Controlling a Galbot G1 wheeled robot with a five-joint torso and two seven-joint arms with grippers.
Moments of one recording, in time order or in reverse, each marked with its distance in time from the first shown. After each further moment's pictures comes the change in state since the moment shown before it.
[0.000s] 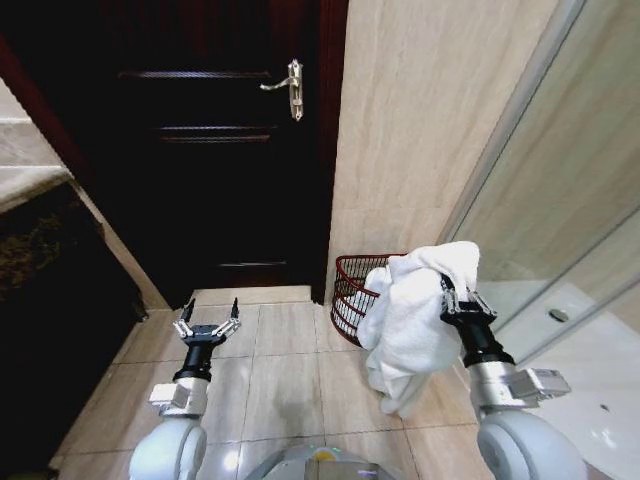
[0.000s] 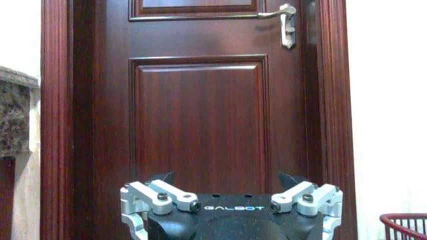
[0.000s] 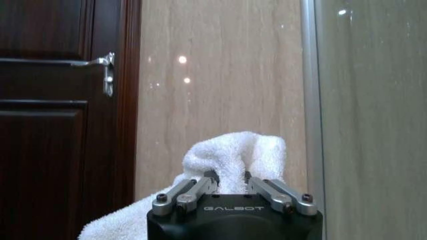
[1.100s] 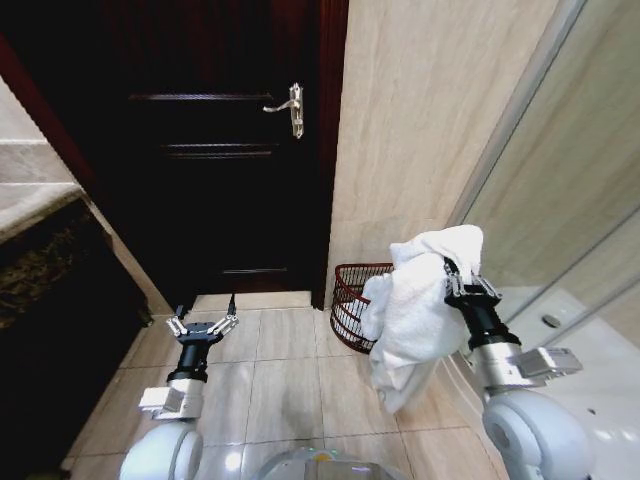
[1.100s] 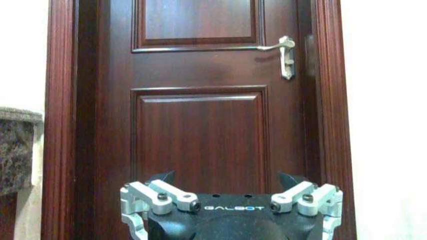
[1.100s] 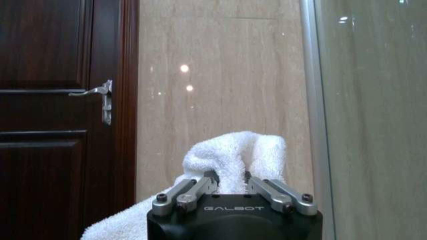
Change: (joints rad) left arm 0.024 -0.017 0.002 -0.062 0.007 0.002 0.000; right arm 0.093 -0.061 0.016 0.000 0.093 -0.070 0.035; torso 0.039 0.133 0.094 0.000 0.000
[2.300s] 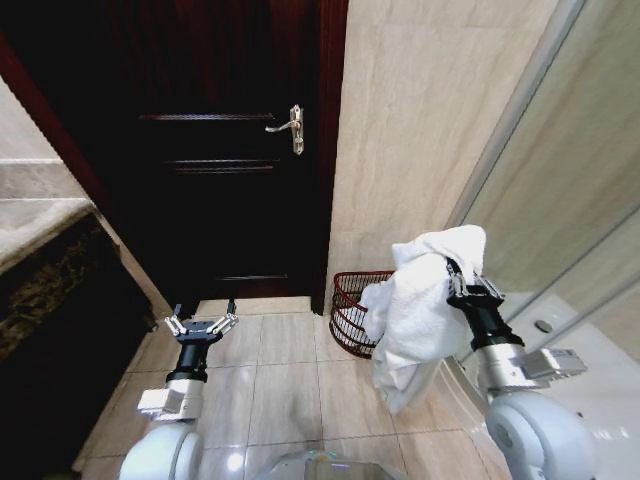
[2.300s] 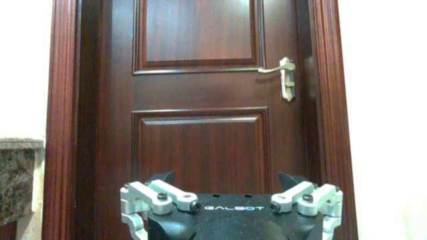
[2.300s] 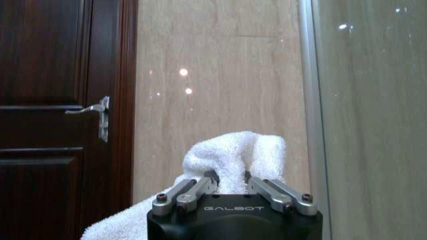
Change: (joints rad) left arm 0.003 -0.017 0.009 -0.011 0.021 -0.016 -0.003; right arm -0.003 0.010 0.033 0.000 0.005 0.001 -0.026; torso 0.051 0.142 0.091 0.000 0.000
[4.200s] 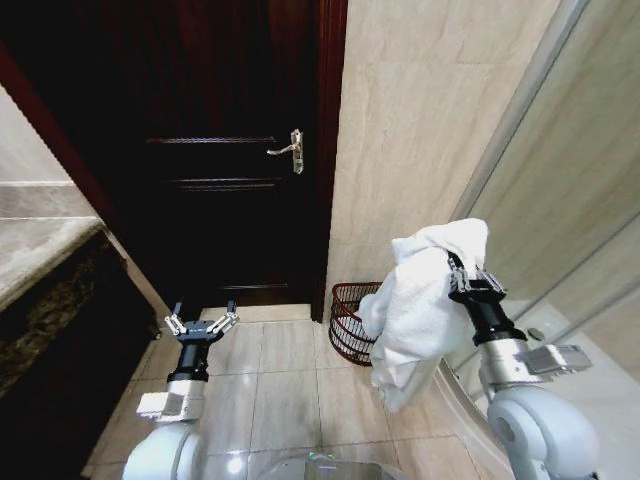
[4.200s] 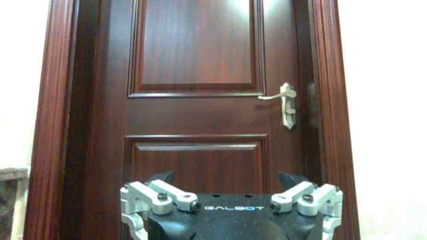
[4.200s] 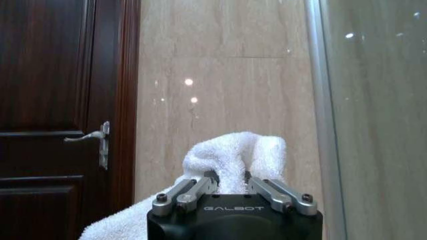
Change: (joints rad) left arm -0.004 0.005 0.003 0.010 -0.020 -0.051 0.005; right arm 0.039 -0.005 -0.006 -0.009 0.012 0.002 -0.020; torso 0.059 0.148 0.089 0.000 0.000
